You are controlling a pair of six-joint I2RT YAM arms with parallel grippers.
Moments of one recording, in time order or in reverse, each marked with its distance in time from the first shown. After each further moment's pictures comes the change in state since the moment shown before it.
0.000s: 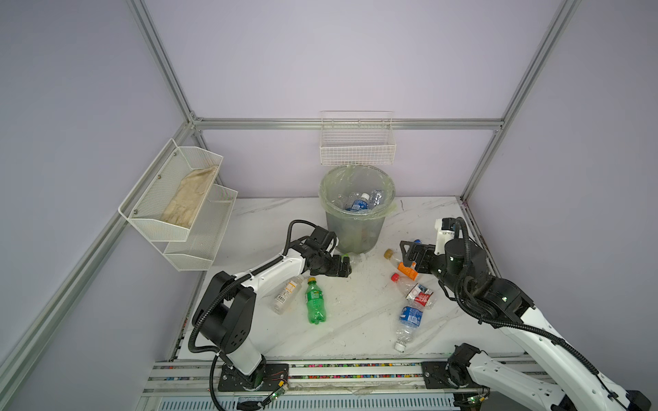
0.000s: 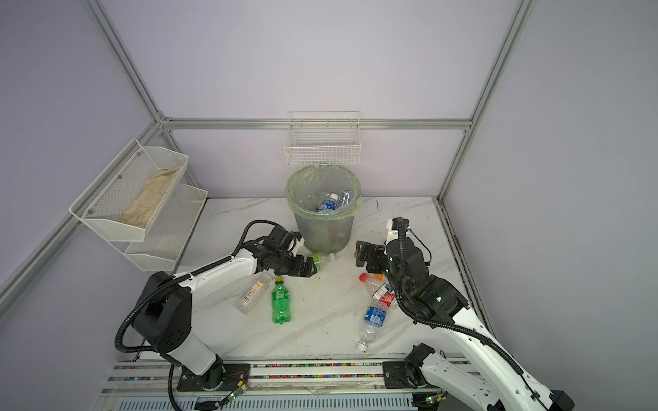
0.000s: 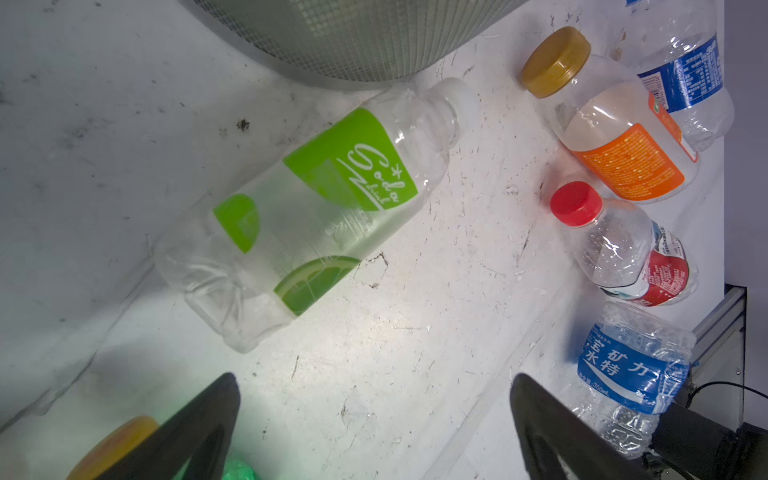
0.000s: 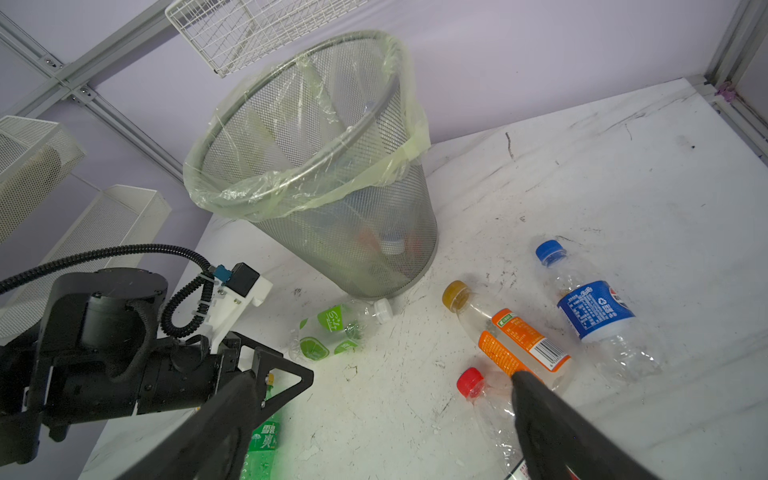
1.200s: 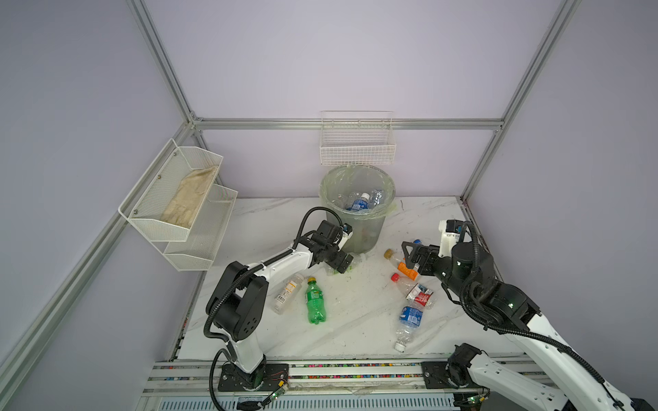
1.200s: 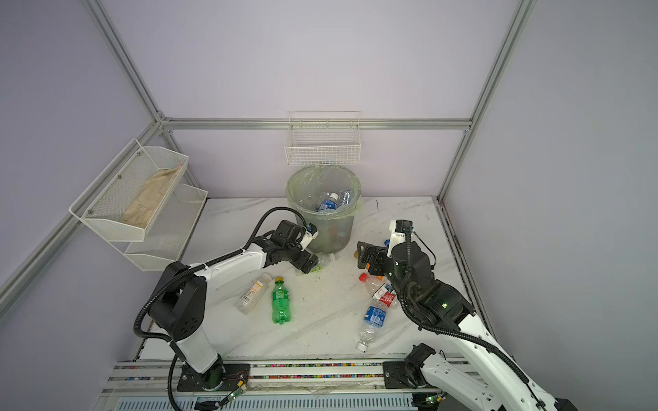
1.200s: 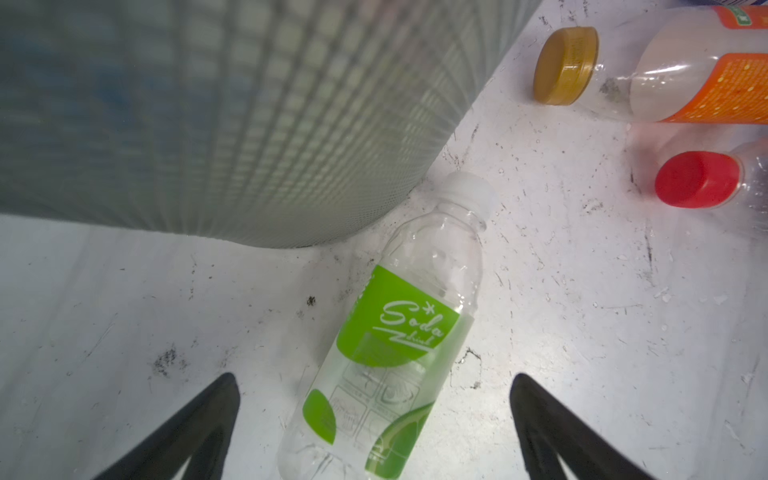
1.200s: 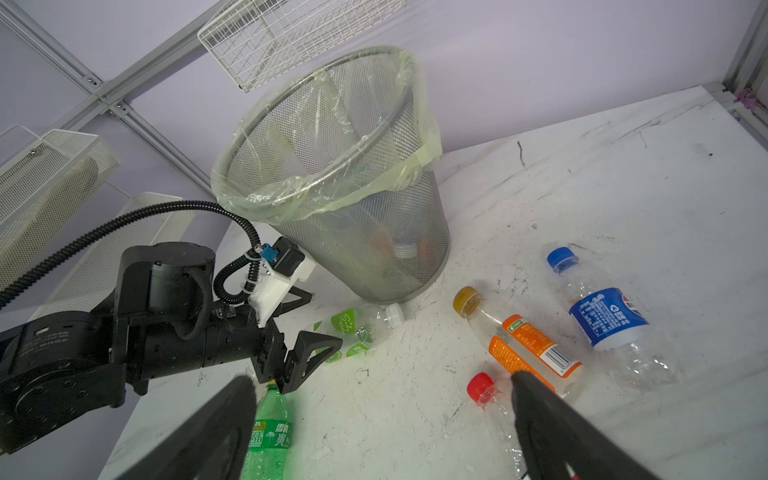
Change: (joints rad) left arm -0.011 0.120 0.087 0.163 -0.184 0.544; right arm 0.000 -0.051 -0.023 0.024 -0.023 -0.008
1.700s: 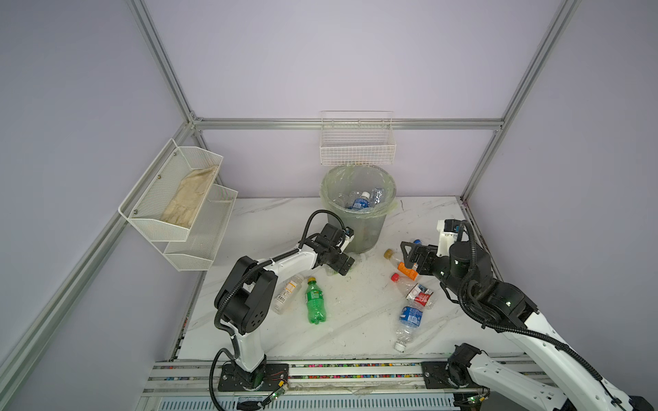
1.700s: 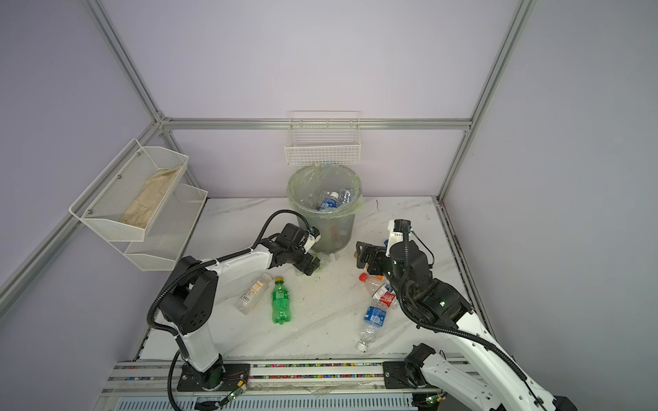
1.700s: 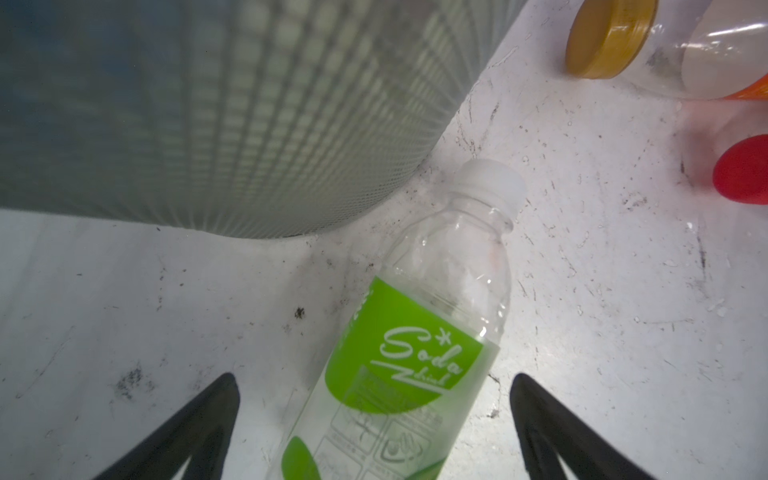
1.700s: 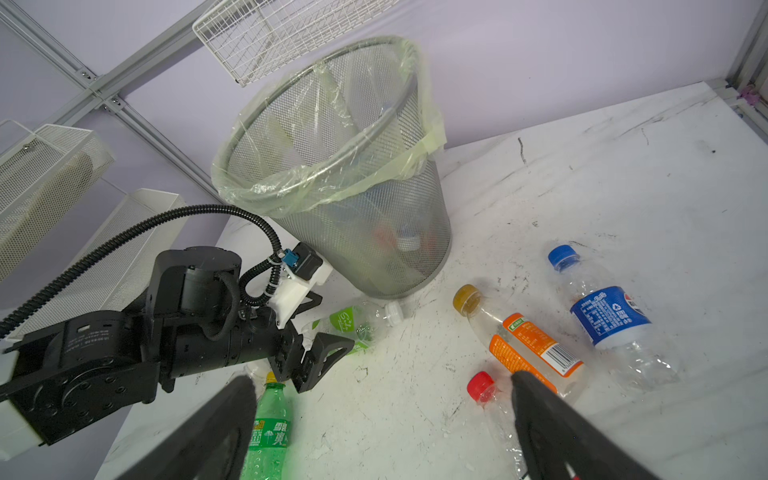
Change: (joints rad) left arm -0.007 0.068 -0.010 0.045 -0.015 -0.008; right arm 0.000 0.013 0.000 0.003 -0.003 0.000
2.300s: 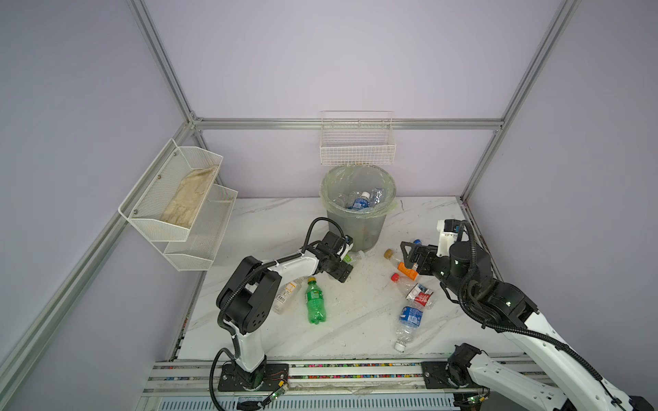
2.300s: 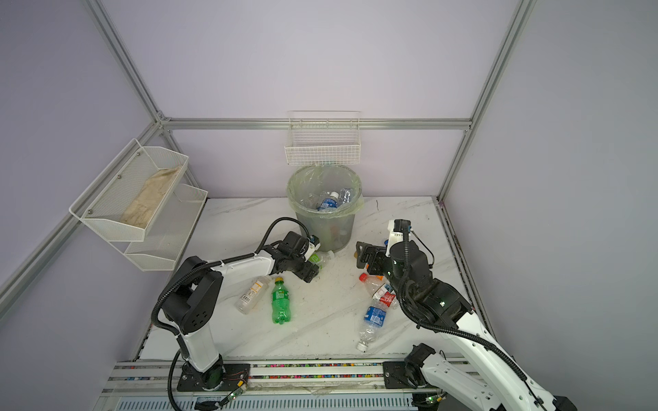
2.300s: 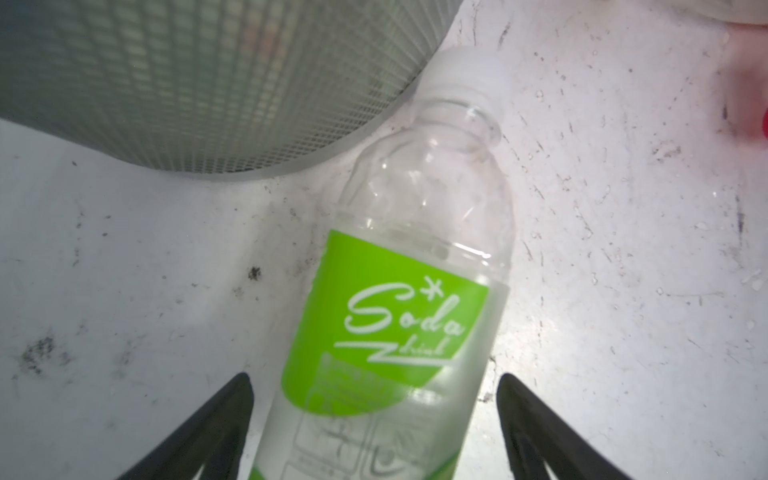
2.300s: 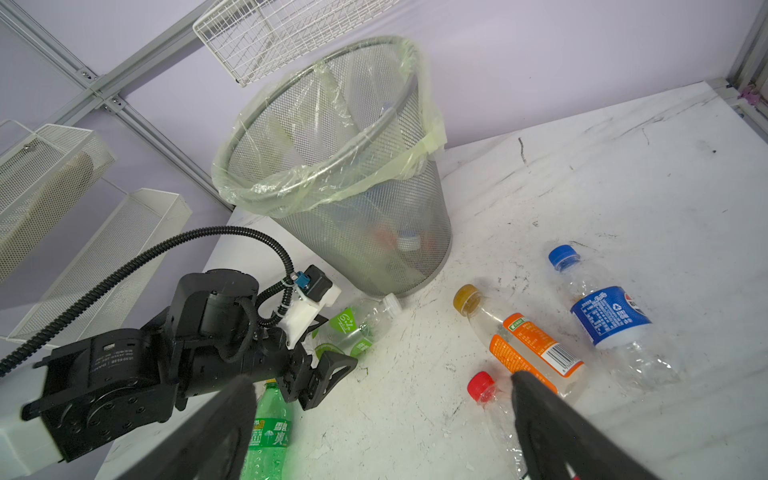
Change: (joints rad) left arm -0.027 0.010 -0.076 0.023 -0.002 -0.059; right arm 0.000 0.000 0.000 0.000 -0.001 0.001
